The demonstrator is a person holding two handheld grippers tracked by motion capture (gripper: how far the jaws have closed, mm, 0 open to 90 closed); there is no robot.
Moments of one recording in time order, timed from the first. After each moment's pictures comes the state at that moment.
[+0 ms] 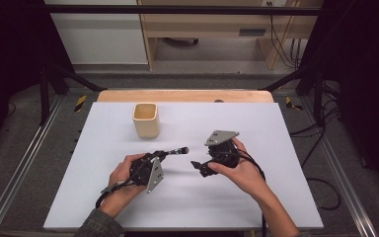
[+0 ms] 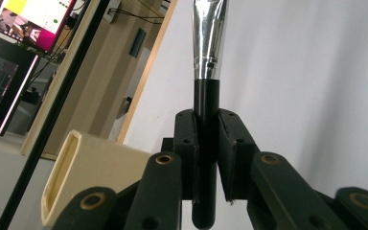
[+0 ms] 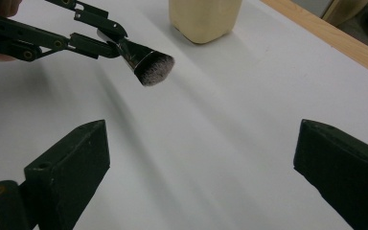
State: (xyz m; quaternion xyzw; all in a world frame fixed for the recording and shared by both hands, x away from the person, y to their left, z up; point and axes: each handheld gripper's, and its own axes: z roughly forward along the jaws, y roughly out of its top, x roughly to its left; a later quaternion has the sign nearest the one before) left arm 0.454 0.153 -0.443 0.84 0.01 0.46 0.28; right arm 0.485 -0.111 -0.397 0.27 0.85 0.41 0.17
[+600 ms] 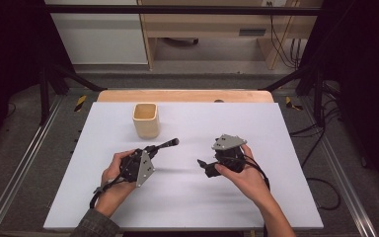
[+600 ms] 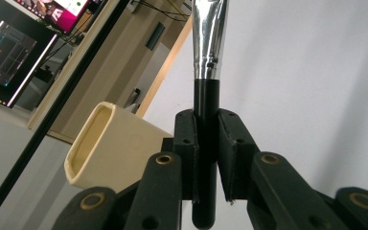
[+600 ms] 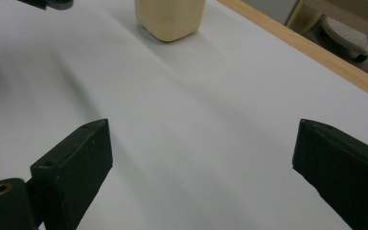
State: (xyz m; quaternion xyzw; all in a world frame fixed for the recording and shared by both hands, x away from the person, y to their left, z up) left arm 0.457 0.176 -0.433 0.83 0.08 0.46 0.32; right arm 0.480 -0.130 -0.414 0.29 0.83 0.42 0.23
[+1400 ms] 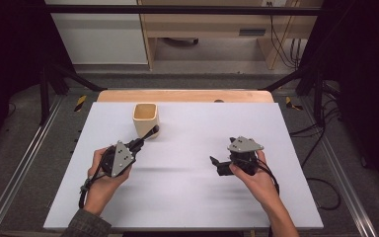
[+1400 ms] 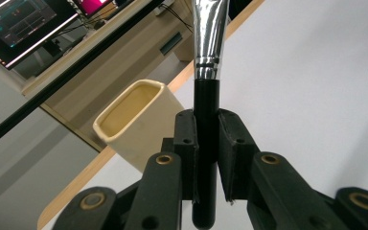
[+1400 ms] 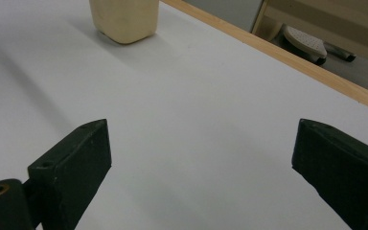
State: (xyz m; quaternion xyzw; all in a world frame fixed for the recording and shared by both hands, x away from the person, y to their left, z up) left arm 0.462 0.221 -0.415 0.78 0.18 0.42 0.41; right arm 0.478 -0.166 -0.428 0.32 0.79 0.44 0.27
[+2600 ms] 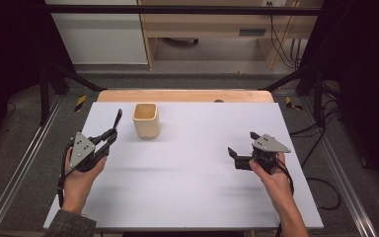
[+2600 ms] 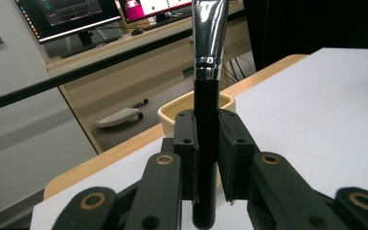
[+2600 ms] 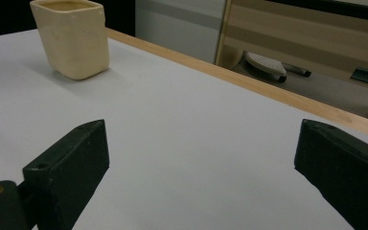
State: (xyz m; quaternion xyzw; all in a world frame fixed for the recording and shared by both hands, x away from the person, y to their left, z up) left arm 0.463 0.287 -0.398 0.70 0.29 0.40 0.51; right arm 0.477 -0.217 -0.424 0.37 0.72 0.49 0.32
